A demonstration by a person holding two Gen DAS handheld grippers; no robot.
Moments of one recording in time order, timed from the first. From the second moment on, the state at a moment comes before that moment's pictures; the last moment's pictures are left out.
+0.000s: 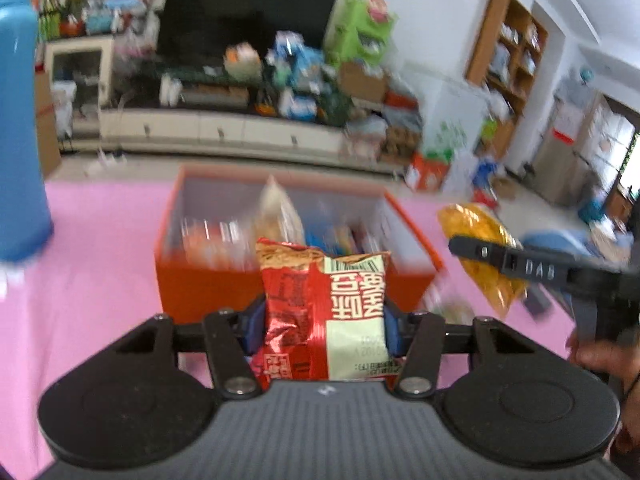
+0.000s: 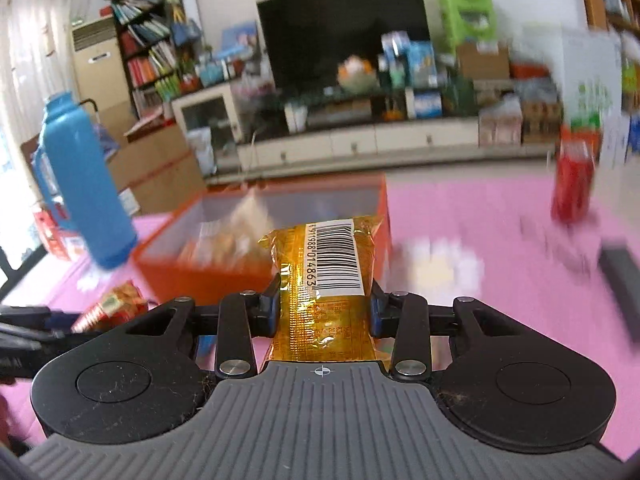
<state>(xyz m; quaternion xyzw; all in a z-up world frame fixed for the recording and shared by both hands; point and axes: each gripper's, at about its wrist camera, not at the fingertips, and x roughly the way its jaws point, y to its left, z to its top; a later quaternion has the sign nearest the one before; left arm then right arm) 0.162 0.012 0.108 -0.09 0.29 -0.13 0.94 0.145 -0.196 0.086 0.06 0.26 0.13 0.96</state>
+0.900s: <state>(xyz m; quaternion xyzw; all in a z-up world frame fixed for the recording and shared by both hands) 0.176 0.058 0.078 -0.05 0.29 -0.03 0.96 0.224 -0.151 0.084 0.07 0.21 0.14 0.97</state>
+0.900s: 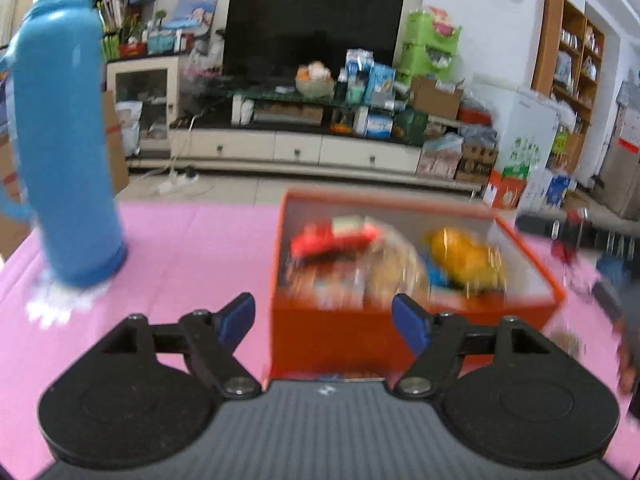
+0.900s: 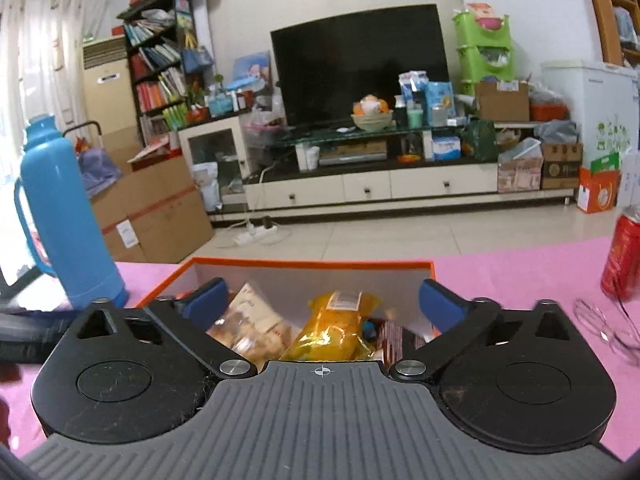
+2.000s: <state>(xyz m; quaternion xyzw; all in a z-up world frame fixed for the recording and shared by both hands) 0.208 -0.001 0.009 -0.08 0.42 -0.10 0.90 0.148 -0.222 0.008 0.20 0.35 0.13 0.91</state>
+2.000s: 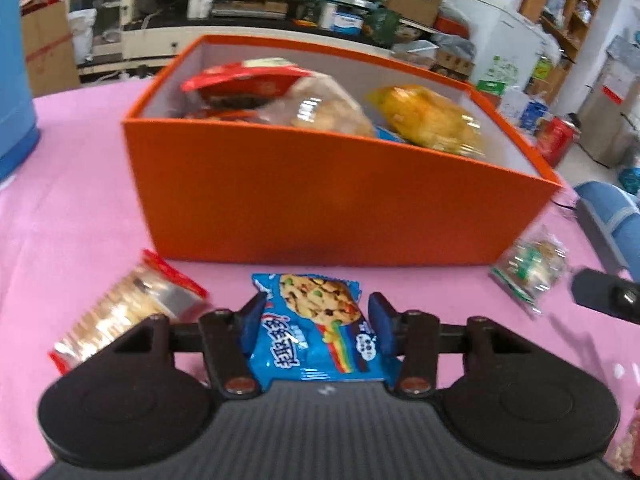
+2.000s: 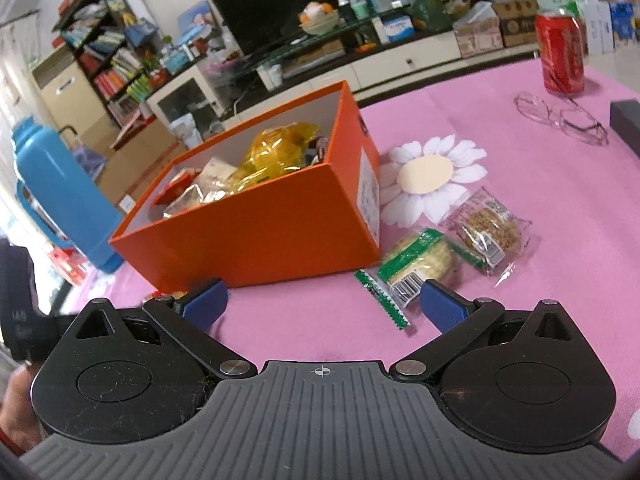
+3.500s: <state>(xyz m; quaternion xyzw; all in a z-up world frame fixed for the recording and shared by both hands) 0.060 0.035 0.057 -0.09 0.36 -0.10 0.92 0.017 -0.383 0.049 0.32 0.17 -0.17 0.92</state>
